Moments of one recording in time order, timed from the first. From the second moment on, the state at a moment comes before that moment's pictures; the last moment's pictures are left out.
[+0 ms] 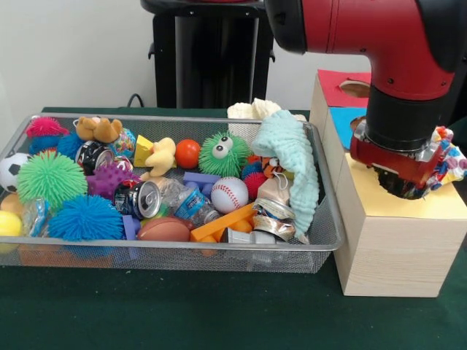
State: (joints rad) arm 0.10 -0.35 -0.14 1.30 0.32 0.68 2.23
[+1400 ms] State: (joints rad) arm 0.10 -0.36 -0.13 1.31 0.32 0.63 2.23
